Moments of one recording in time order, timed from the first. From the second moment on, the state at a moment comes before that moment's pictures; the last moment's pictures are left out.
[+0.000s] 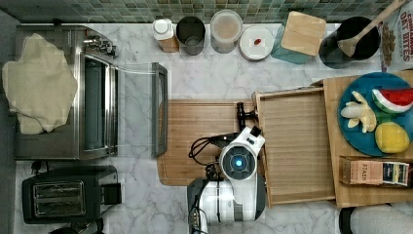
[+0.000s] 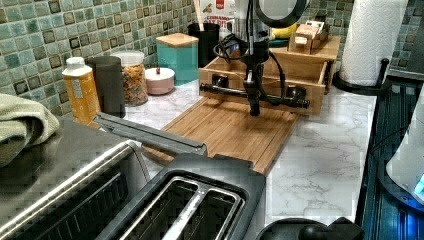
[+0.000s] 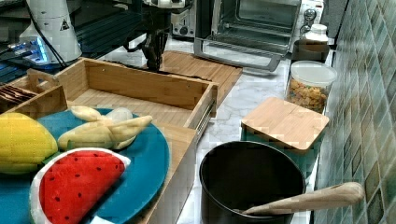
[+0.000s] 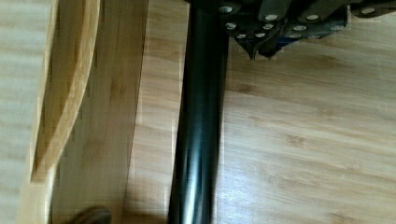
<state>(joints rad) 0.02 0.00 -0.12 -2.64 -0.16 1.03 -0.95</state>
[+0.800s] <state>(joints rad) 0.04 0.16 -0.34 -2.43 0.08 0.88 -1.46</state>
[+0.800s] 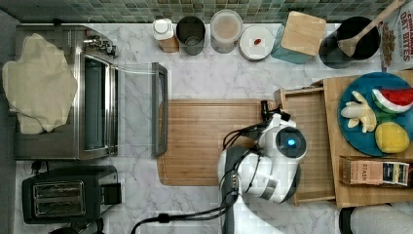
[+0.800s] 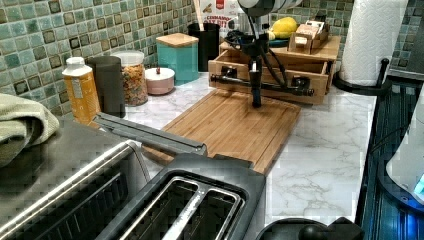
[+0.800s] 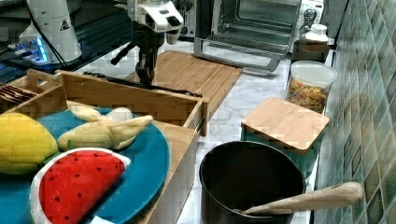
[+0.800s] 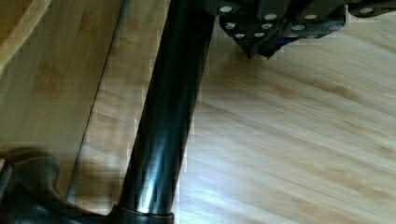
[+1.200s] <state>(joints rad) -0.06 0.22 -0.43 -2.25 0.06 0.75 -1.50</state>
